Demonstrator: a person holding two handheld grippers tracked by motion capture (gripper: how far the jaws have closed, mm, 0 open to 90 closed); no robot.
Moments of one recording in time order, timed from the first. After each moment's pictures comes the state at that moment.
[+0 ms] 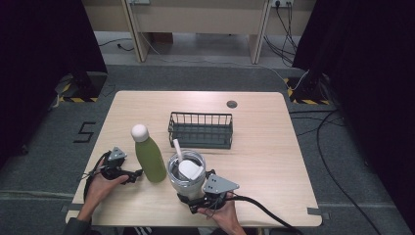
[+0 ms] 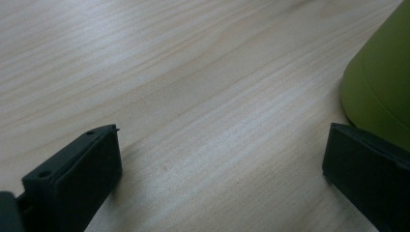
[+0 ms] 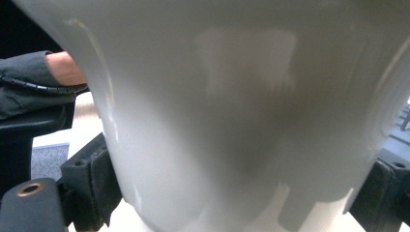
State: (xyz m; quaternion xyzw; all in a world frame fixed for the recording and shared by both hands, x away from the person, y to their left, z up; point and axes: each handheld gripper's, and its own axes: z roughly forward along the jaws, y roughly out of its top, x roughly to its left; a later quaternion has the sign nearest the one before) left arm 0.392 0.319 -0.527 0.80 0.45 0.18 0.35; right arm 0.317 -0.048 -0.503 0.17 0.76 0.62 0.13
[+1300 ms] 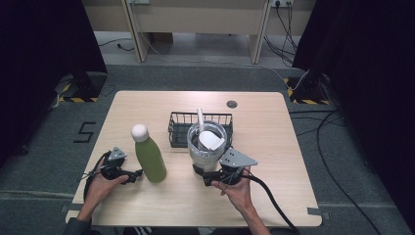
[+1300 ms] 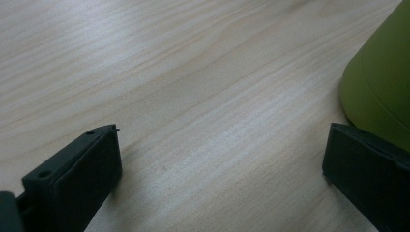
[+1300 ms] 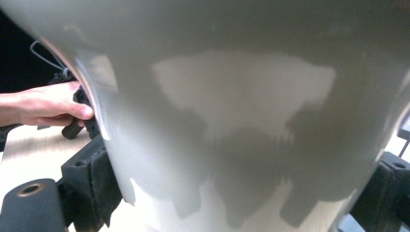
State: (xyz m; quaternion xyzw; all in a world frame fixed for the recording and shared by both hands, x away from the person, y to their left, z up) left arm 0.392 0.319 -0.527 0.80 0.45 0.18 0.35; right arm 0.361 -0.086 -0.445 0.22 0.74 0.61 0.19
